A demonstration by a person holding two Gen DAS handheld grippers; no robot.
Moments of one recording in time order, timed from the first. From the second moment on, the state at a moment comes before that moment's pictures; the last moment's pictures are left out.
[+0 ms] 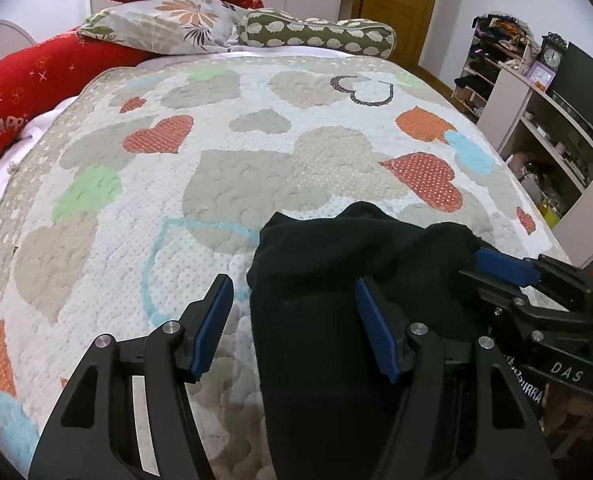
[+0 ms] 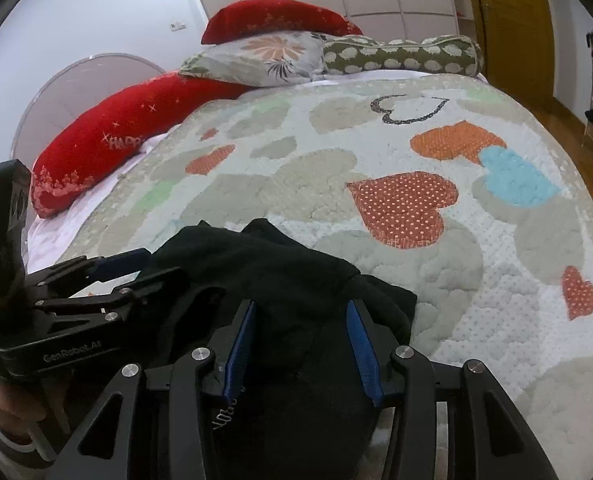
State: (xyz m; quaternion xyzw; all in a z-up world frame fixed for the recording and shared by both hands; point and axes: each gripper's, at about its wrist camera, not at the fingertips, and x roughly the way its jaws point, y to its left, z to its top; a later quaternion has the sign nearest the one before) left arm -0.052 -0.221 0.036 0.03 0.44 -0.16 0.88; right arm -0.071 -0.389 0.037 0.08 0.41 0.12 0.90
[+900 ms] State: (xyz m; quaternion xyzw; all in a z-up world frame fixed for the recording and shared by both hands) left arm -0.101 -0.215 0.035 0.04 0.43 -0.17 0.88; right arm -0.148 -0.379 0.037 0.03 0.45 0.11 0.89
